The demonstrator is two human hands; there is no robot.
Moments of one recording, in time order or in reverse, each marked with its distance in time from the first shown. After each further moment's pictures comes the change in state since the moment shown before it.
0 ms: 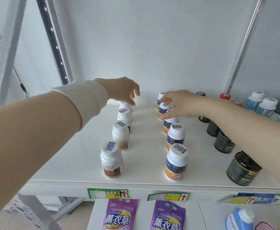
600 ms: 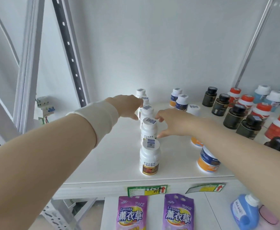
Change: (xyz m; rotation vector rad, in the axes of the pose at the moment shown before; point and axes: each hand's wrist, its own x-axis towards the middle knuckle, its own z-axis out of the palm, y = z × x) left_hand -0.009 -0.080 0.052 0.230 -0.071 0.082; right_hand 0.027 -0.077 0.081 -0.199 -0.075 0.053
